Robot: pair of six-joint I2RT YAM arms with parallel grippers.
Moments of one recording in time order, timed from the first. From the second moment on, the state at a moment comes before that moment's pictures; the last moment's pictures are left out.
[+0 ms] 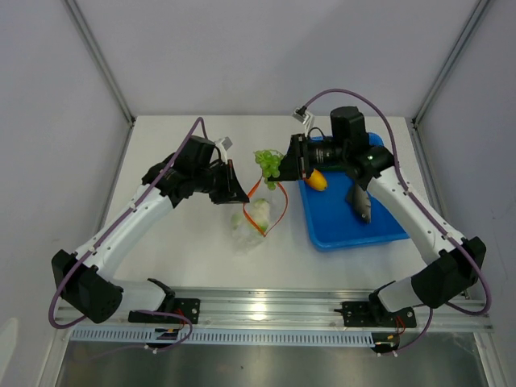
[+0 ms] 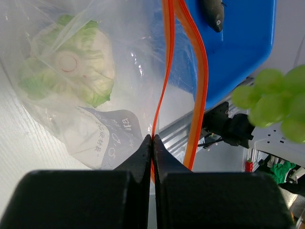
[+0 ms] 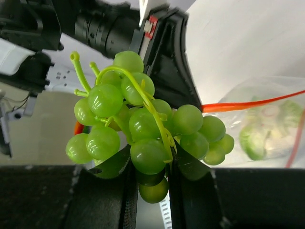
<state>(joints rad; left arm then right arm) -0.53 1.30 1.27 -0.78 0.38 -0.65 0.50 1.44 1.49 -0.47 -0.92 0.42</state>
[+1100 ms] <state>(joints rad) -0.52 1.28 1.27 -0.78 0.38 -0.66 0.61 1.57 1.31 -0.66 -0.89 0.20</state>
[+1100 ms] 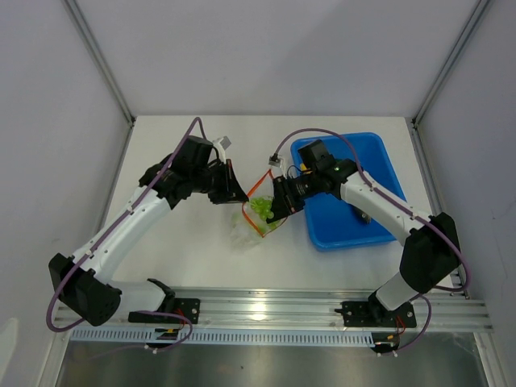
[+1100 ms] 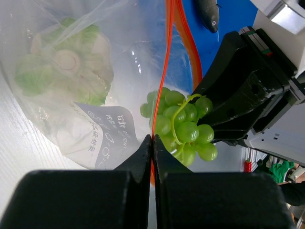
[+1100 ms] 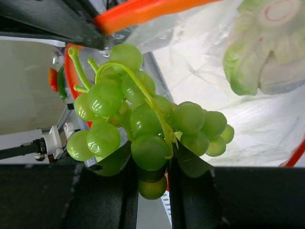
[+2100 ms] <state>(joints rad) -0.52 1.24 1.26 -0.79 0.38 -0.68 0.68 1.66 1.52 -0.82 -0.51 0.16</state>
